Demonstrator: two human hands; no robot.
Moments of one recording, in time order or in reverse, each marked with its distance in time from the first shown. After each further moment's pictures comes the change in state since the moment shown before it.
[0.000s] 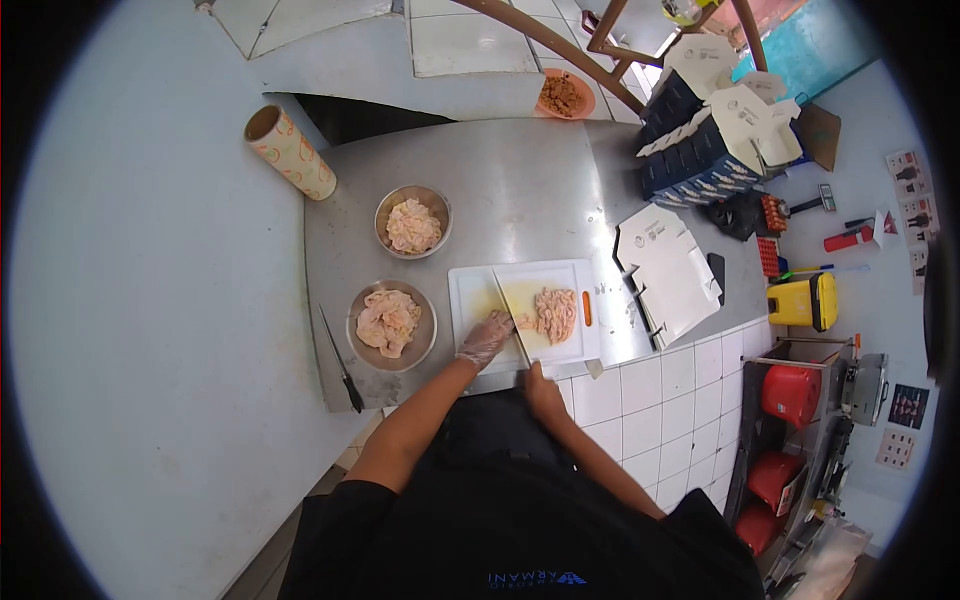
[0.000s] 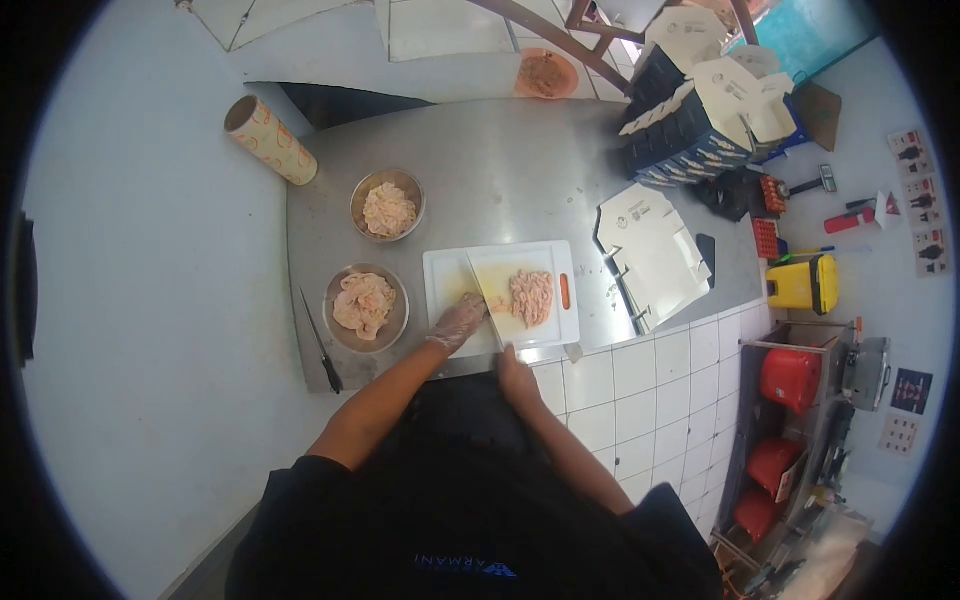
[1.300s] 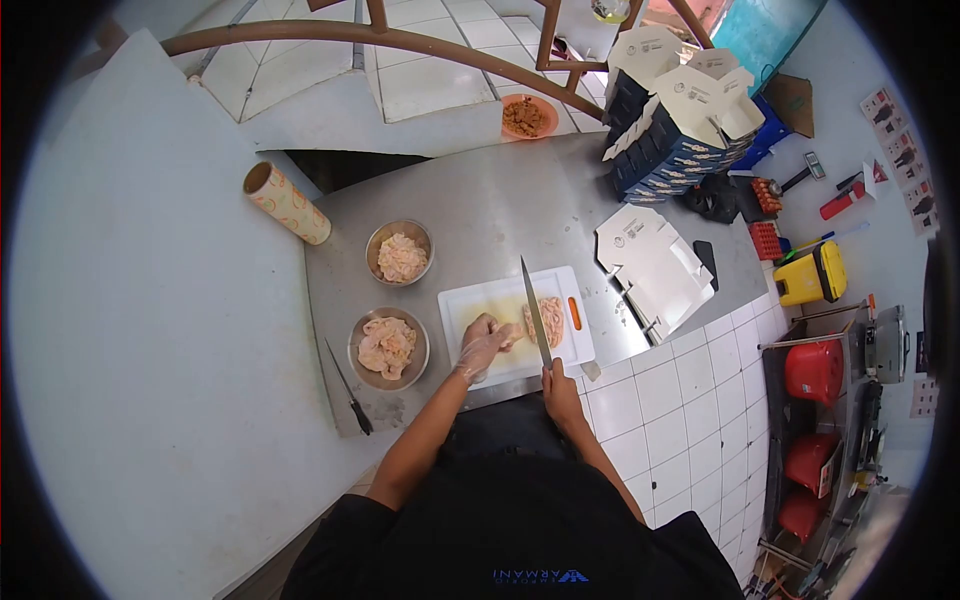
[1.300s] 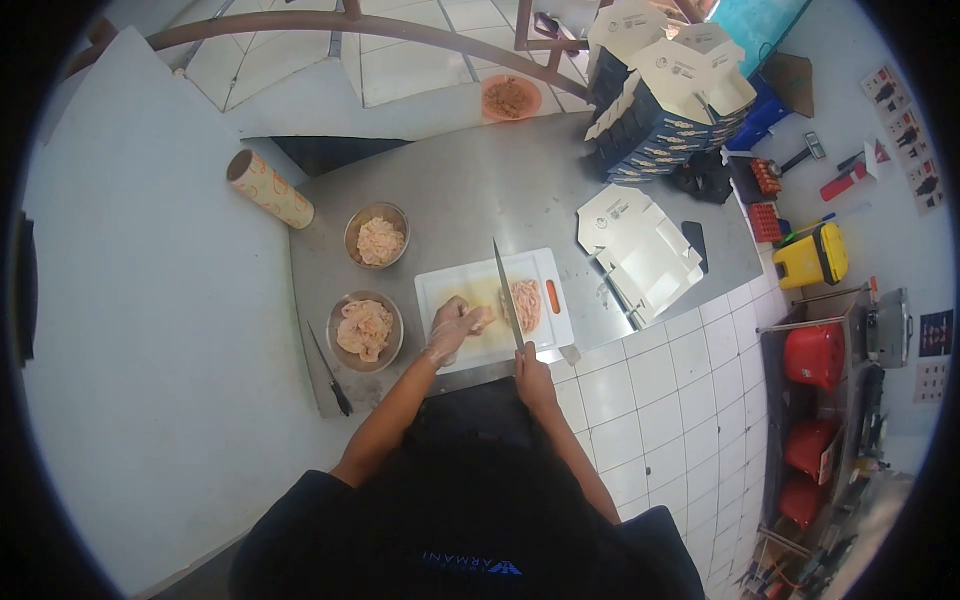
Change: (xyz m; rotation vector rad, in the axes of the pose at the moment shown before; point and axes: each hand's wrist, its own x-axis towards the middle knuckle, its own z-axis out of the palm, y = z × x) left_hand 0.027 0.058 -0.059 -1.203 0.138 -0.665; right_hand -0.017 0.001 -0.056 0.196 0.239 -0.013
